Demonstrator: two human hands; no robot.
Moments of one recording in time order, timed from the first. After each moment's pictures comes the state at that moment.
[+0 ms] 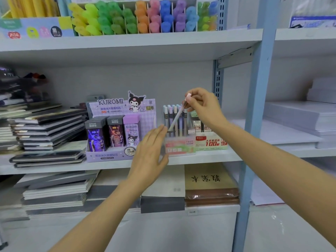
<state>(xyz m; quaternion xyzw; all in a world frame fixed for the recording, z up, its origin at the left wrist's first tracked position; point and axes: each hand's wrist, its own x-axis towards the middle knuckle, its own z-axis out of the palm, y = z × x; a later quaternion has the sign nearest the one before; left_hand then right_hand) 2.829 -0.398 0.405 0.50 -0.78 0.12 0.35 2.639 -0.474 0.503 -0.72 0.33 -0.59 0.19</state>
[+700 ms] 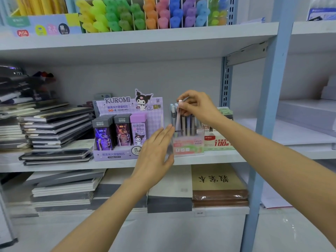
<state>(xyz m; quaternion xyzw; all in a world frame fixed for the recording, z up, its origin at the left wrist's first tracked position) 2.837 -0.402 0.406 0.50 -0.79 0.13 0.32 2.662 -0.496 0.504 -0.78 0.32 -0.50 0.21</state>
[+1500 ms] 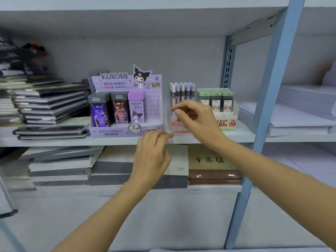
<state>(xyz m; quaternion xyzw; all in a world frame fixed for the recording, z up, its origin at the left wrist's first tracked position) 2.833 -0.379 0.351 0.47 -0.76 0.18 0.41 2.669 -0.421 0.430 -0.80 0.26 -0.53 0.11</state>
